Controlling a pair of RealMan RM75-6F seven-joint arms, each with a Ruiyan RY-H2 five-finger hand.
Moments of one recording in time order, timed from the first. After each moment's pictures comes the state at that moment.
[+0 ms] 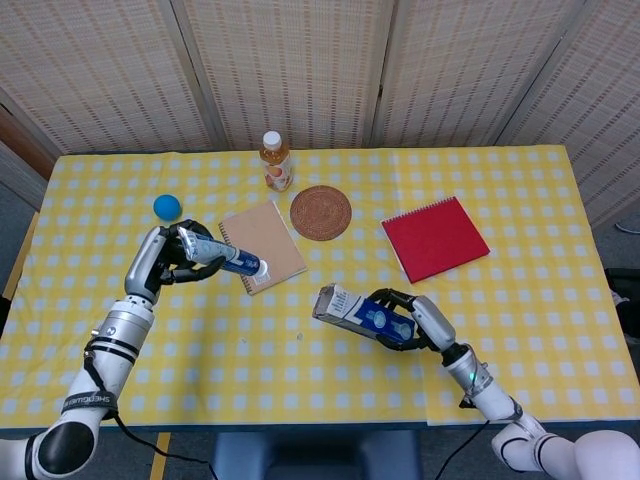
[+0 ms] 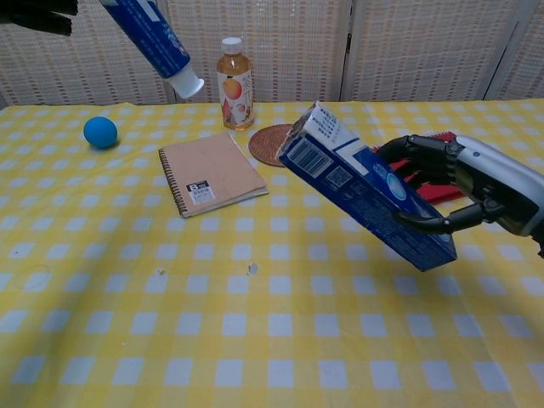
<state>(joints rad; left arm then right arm) -0.66 -1.09 -0.61 -2.21 0.46 1.09 -0.19 0.50 -1.78 0.00 -0.85 -1.75 1.41 1.03</state>
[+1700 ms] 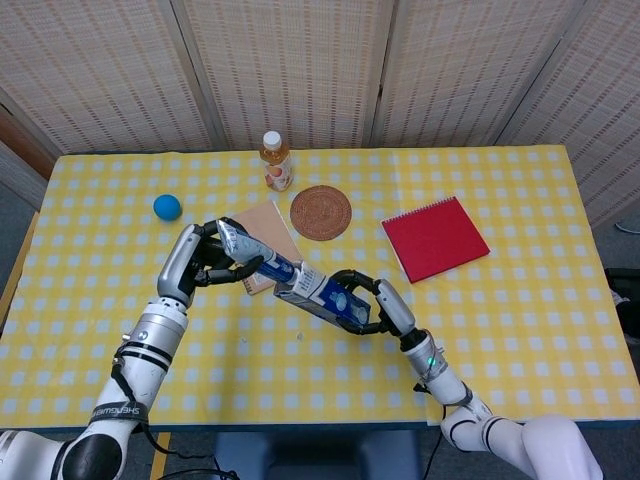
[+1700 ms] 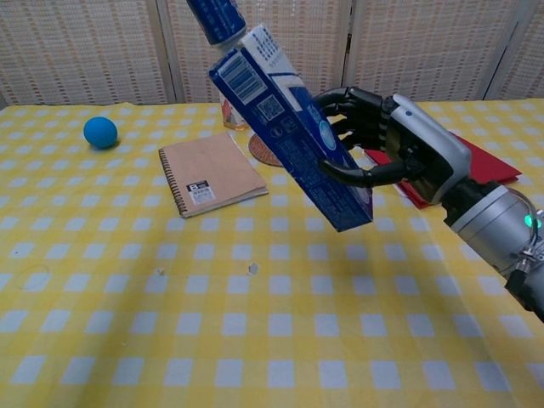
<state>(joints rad) -0.90 -1.14 -0.66 -2.36 0.20 1.34 -0.13 0.65 -1.96 0.08 -0.78 -1.66 1.46 1.12</state>
